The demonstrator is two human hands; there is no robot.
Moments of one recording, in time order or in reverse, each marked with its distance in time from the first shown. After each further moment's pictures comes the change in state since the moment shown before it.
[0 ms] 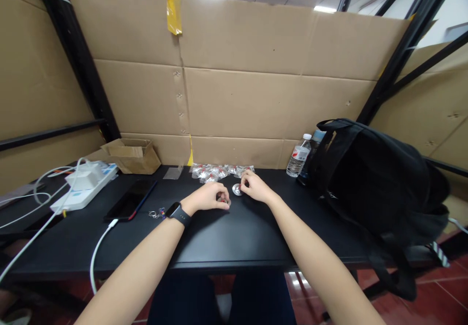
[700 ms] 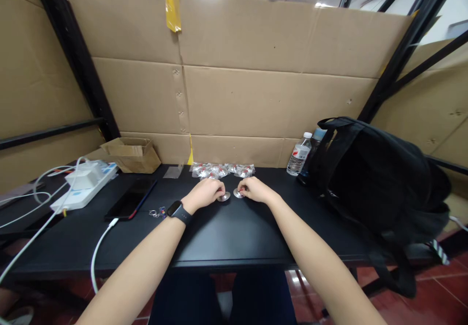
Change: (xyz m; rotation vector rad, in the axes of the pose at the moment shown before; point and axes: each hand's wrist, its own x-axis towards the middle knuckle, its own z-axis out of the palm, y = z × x) left_hand 0.000 -0.002 -0.004 0.324 0.033 -0.125; right_hand -0.003 0.000 0.001 -0.071 -0.239 0.005
